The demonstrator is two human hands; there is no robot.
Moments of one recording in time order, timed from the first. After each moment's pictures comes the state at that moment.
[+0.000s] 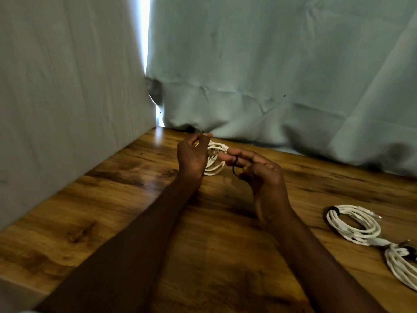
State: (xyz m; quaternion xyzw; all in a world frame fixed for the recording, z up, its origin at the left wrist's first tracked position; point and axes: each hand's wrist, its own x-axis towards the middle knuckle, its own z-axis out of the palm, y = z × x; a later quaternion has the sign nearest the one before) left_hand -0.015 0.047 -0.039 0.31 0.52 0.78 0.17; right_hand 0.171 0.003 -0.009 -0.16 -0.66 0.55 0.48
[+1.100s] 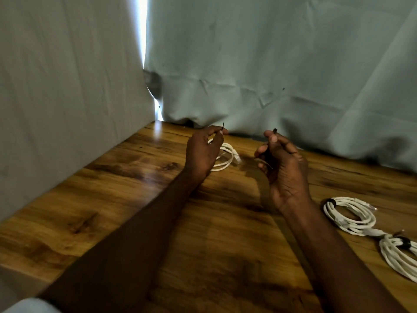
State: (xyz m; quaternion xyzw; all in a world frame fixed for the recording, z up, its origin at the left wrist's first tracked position) left_hand 0.003 0.033 -0.034 0.49 0.53 0.69 0.08; right_hand 0.190 0.027 -0.001 -0.24 -0.50 0.60 0.58
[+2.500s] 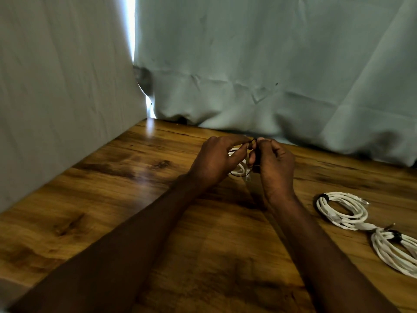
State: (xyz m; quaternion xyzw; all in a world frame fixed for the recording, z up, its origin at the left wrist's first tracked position) left_hand 0.040 0.022 -0.026 0.68 0.50 0.54 -0.02; right_hand 0.179 0.030 -0.010 -0.30 -0.56 0.46 0.62
